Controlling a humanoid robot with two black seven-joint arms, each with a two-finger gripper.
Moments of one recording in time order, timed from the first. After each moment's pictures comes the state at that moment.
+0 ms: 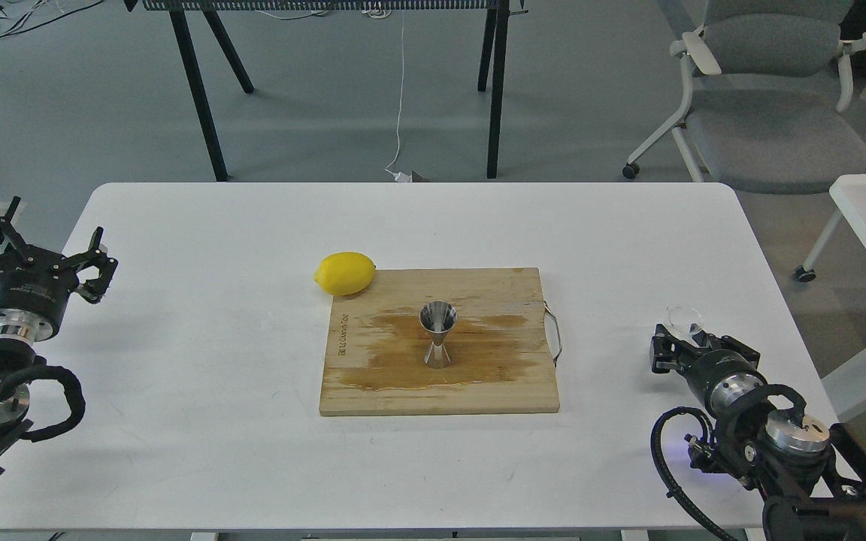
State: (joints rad) left arm -0.43 0.57 -0.68 -0.71 -0.43 -0.49 -0.49; right arm 0.12 -0.13 1.37 1.01 0.47 -0.14 -0.01
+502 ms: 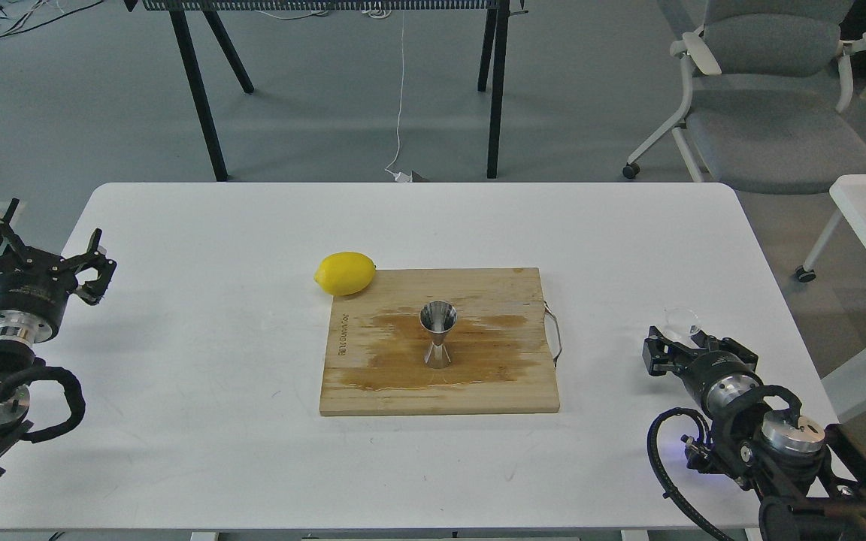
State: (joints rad) left arm -0.43 0.56 -0.68 -0.70 -0.43 -0.49 -0.49; right arm 0.13 -0.13 1.37 1.01 0.46 -0.14 -0.01
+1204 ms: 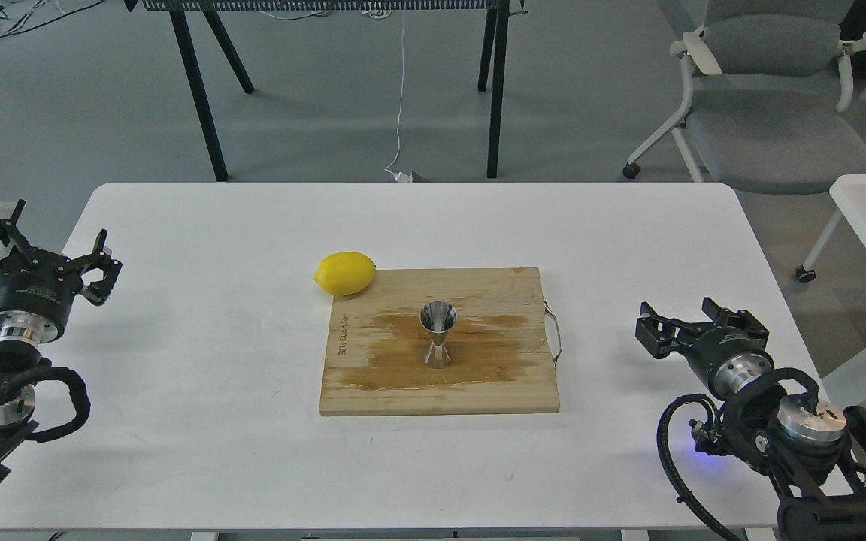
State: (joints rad) left arm -0.44 0.56 -0.68 -0.70 -0.43 -0.49 -0.49; right arm 0.07 -0.20 1.37 1.26 0.46 -0.21 -0.01
